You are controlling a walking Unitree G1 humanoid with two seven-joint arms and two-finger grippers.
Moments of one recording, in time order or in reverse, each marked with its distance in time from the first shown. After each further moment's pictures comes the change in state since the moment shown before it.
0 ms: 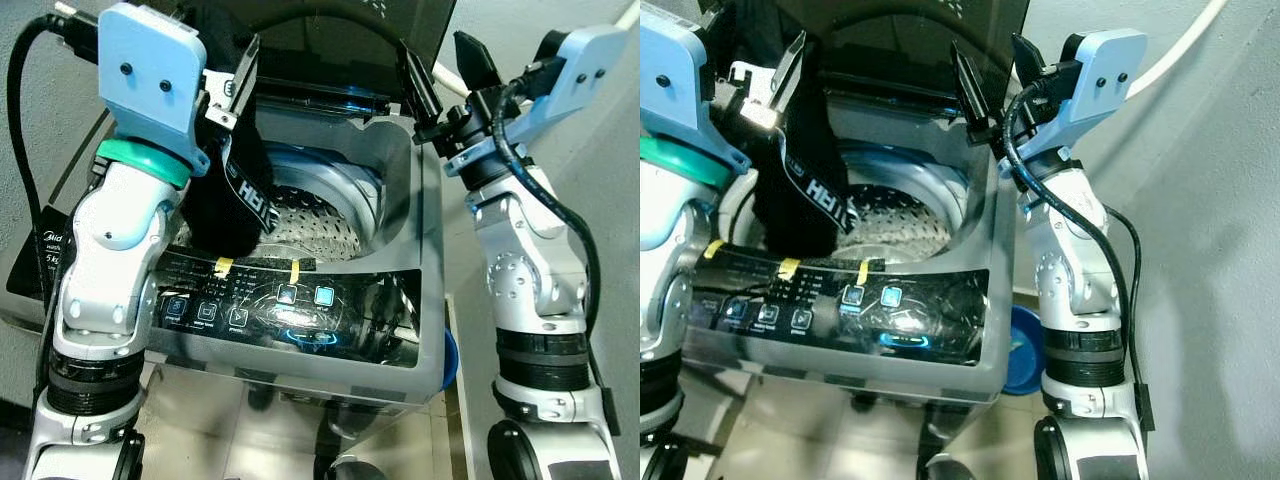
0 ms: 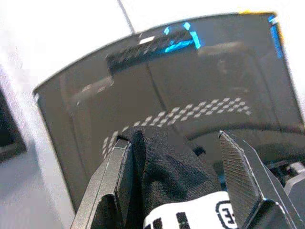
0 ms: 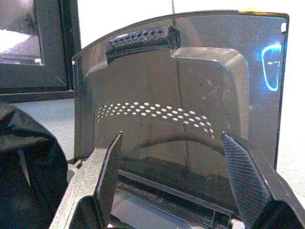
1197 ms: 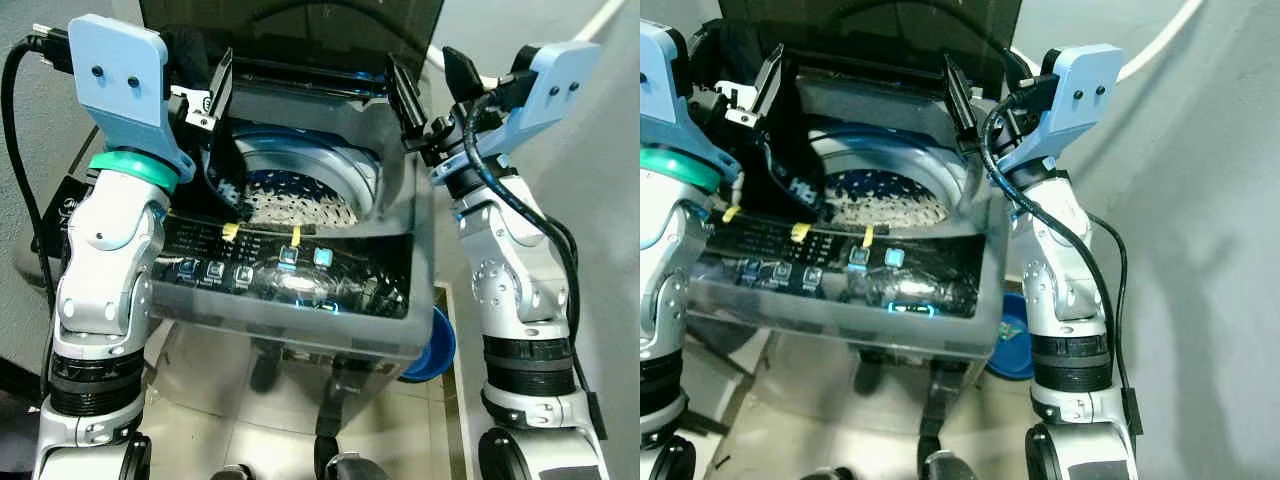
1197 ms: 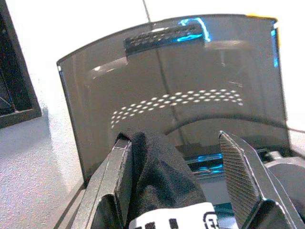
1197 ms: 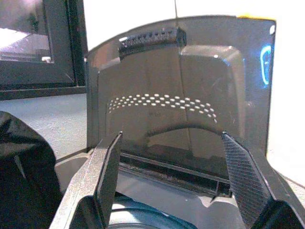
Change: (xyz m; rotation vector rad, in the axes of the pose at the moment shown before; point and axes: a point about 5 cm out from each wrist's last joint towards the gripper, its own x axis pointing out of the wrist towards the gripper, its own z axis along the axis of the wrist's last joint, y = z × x) left arm -0.001 0.008 -0.013 -0.093 0.064 0.054; right arm -0.002 0.006 -0.012 0.001 0.027 -0.045
